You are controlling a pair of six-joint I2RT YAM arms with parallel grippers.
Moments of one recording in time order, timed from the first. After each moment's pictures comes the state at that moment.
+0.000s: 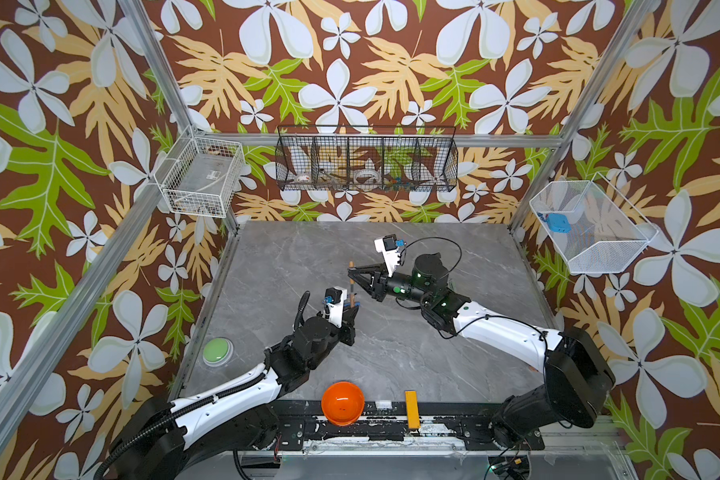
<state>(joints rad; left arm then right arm) -0.82 0.99 0.43 0.33 -0.26 -0.30 0.73 1.53 1.03 0.48 -0.49 0.53</state>
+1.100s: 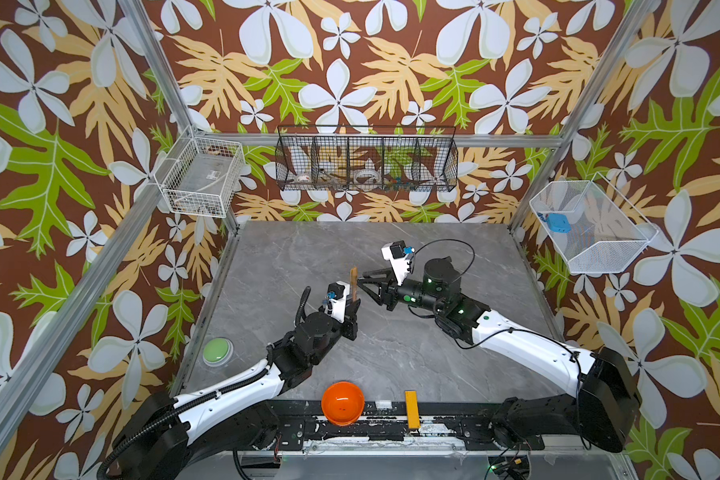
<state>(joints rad) -0.82 1.03 0.47 0.36 -0.27 -0.25 0.74 1.36 0.99 0.25 -0.40 0.35</state>
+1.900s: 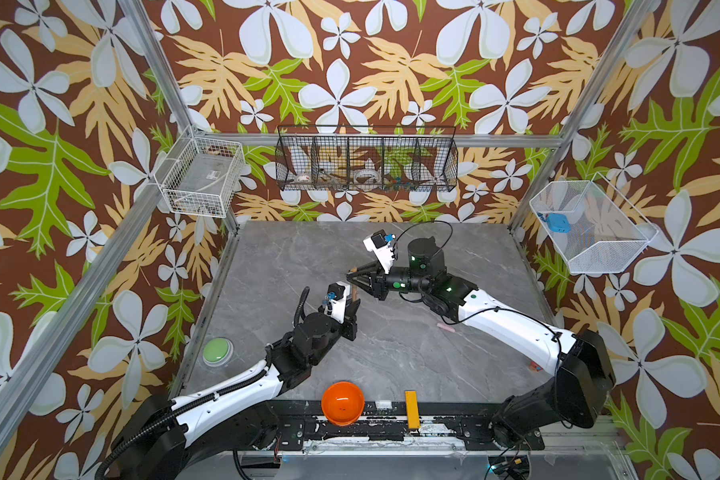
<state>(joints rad) -0.82 1.01 0.47 0.36 -0.27 -0.23 0.72 1.53 1.24 0.05 -0.57 0.28</state>
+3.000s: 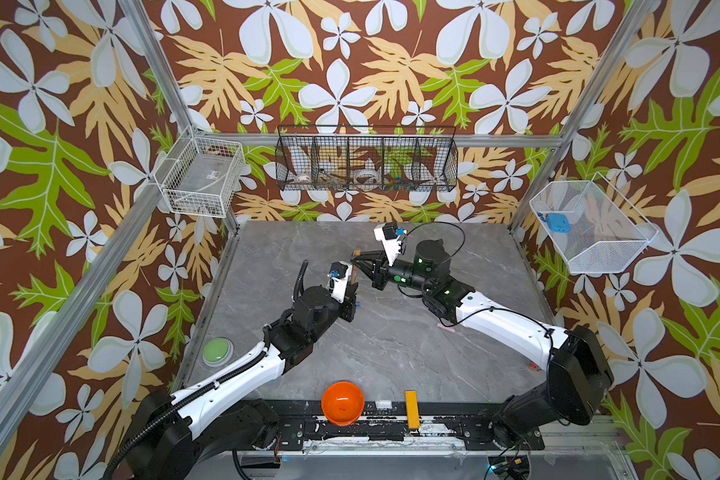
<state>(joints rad) -0.68 1.09 0.69 0.14 -0.15 -0.13 0.70 1.55 1.14 0.34 -0.47 0.34</state>
